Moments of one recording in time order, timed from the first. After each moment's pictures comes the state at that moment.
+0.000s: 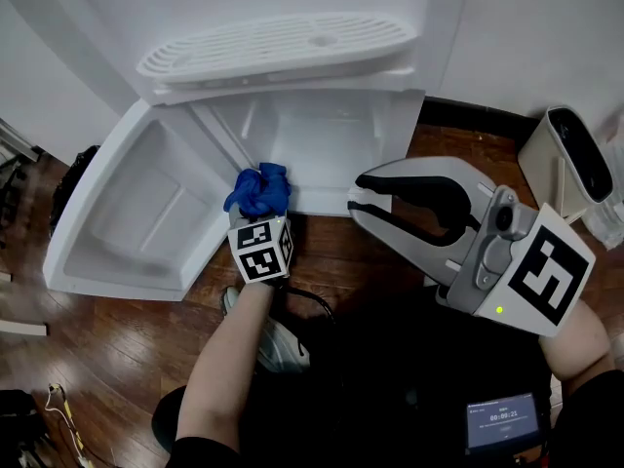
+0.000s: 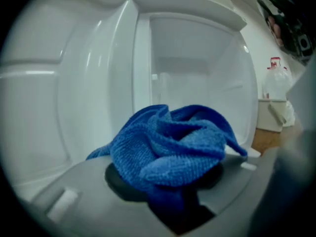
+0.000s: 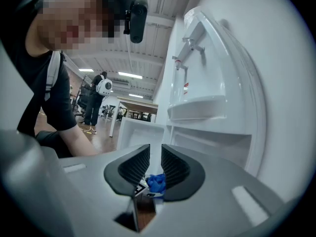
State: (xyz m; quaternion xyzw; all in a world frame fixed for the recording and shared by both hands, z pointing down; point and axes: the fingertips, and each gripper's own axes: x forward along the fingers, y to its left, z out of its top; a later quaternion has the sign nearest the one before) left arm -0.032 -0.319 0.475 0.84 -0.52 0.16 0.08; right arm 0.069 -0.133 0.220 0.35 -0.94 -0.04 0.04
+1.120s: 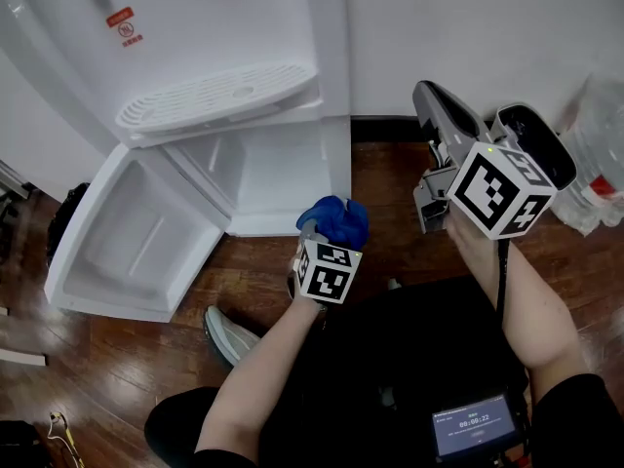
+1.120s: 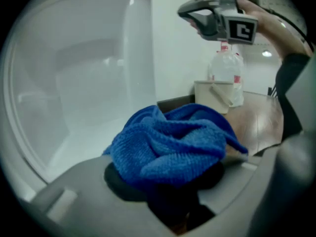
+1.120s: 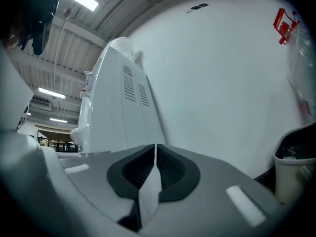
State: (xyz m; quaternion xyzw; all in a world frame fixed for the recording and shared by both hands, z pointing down) left arm 0.167 -0.194 0.502 0.91 -0.28 0.30 0.03; right arm 0.290 -0.193 0.196 0.67 -0.72 0.05 -0.16
